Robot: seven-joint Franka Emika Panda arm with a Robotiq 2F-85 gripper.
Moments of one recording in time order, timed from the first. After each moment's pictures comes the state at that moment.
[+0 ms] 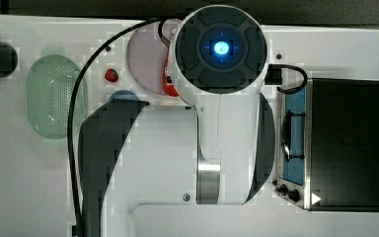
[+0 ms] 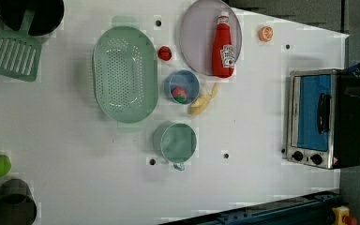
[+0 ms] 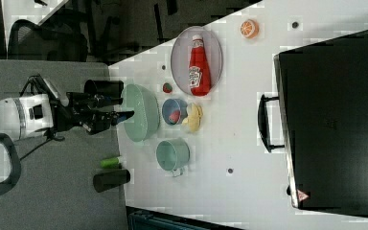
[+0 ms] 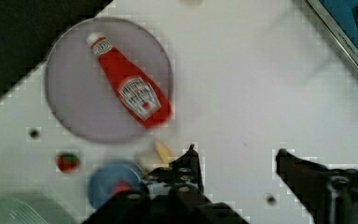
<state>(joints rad) -0.03 -0.02 0.02 -1.79 -0.01 0.21 -0.06</state>
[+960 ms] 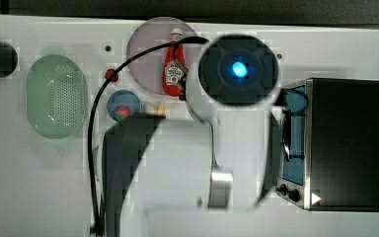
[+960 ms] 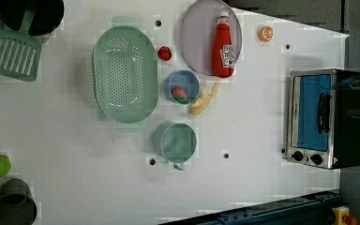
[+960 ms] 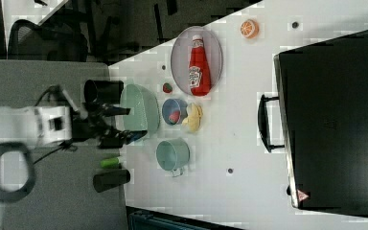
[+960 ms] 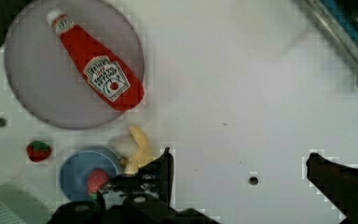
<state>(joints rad) -0.13 -0.05 0.09 -1.88 0.00 0.22 -0.06</state>
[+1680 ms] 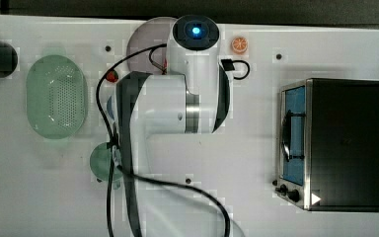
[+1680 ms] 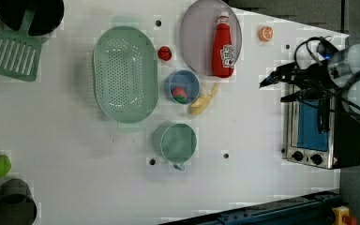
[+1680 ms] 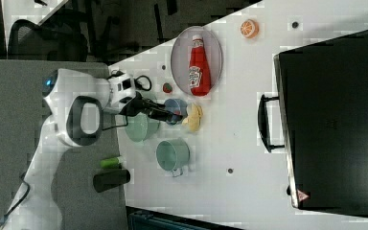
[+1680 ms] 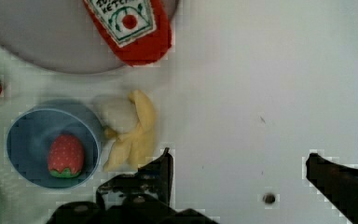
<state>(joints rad) -0.12 0.31 0.16 -1.84 0.00 0.35 -0.29</state>
